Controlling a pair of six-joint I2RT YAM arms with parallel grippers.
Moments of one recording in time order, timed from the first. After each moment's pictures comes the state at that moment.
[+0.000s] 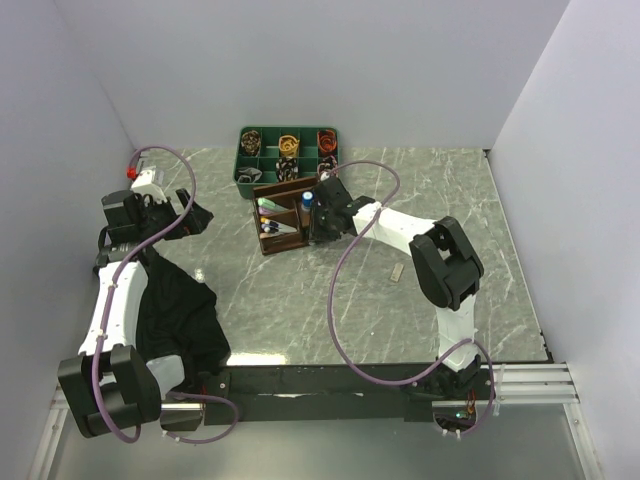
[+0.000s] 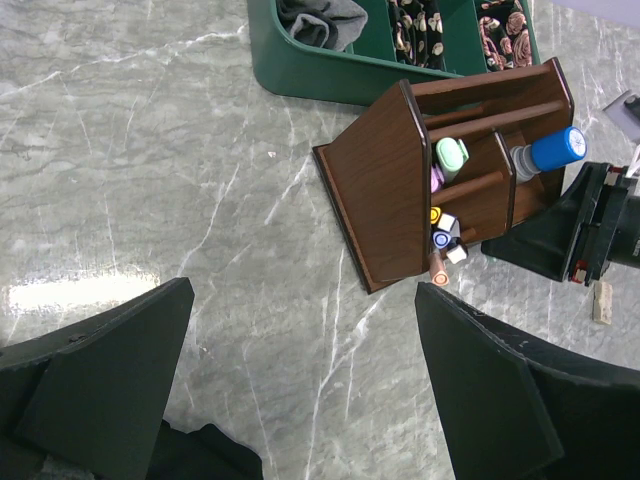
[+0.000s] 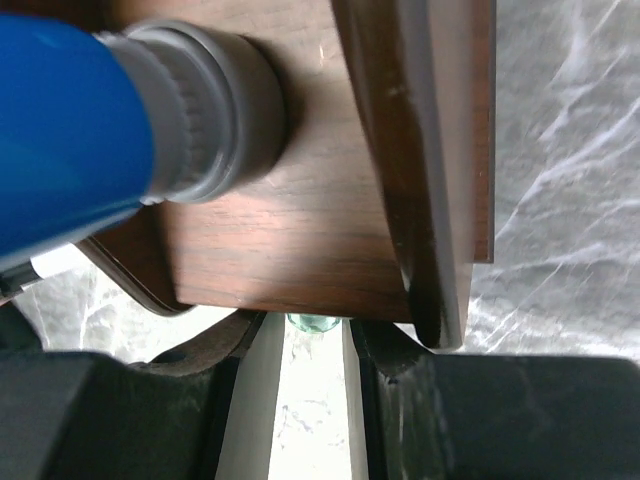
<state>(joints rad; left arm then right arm) 0.24 1.11 0.84 -0.21 0.53 -0.20 0.64 2.00 1.45 -0.37 -0.04 0.62</state>
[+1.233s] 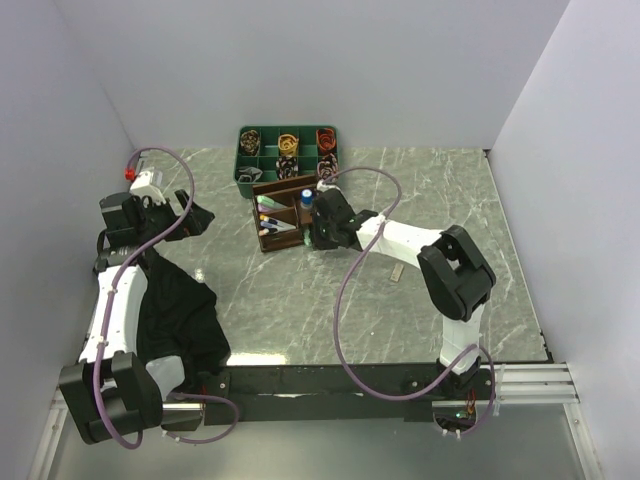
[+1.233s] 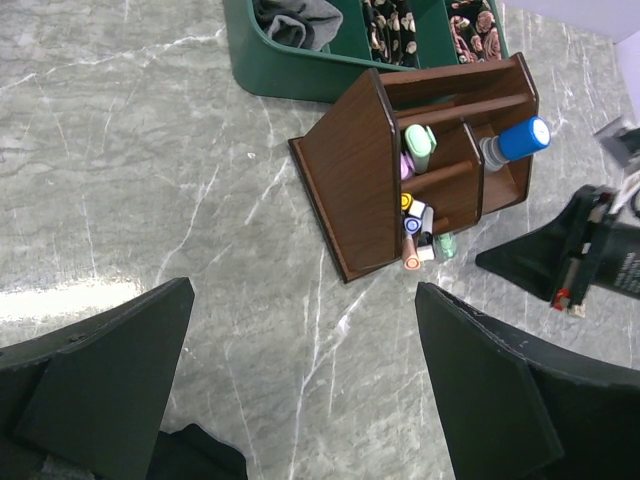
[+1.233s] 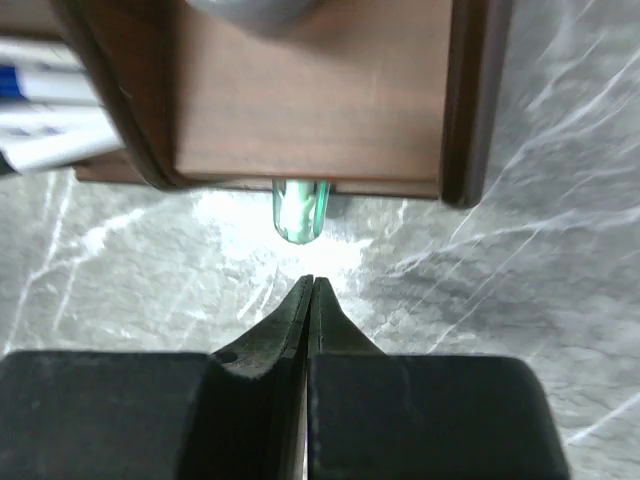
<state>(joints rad) 0.25 1.09 0.82 -0.20 0.58 -0.23 0.69 1.89 1.30 -0.26 0.06 0.51</state>
